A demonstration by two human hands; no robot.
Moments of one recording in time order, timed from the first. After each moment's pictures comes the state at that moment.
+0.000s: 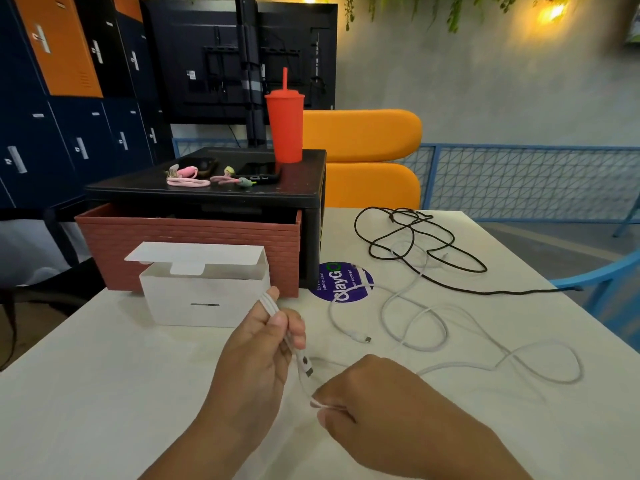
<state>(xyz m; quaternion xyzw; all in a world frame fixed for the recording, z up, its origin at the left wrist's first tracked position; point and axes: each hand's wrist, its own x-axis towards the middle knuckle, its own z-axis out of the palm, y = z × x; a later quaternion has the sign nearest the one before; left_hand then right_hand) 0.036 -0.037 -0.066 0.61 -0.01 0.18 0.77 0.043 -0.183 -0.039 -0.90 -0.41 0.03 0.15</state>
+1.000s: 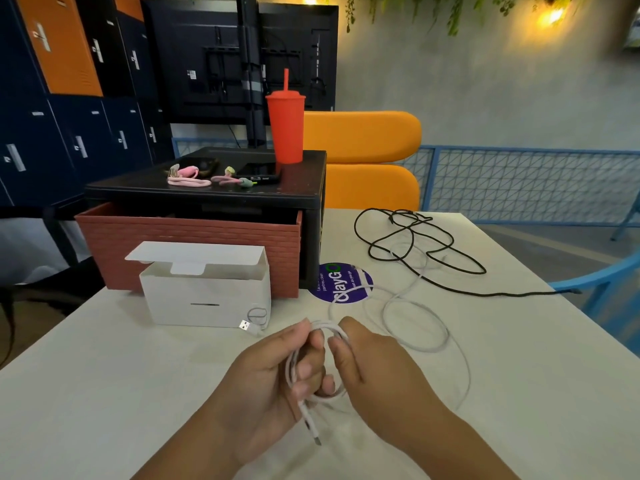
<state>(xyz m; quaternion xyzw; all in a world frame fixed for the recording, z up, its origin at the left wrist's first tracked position) 0.025 -0.041 -0.048 0.42 0.02 -0.10 0.90 0.057 -0.175 -0.053 -0.91 -0.28 -0.09 0.29</state>
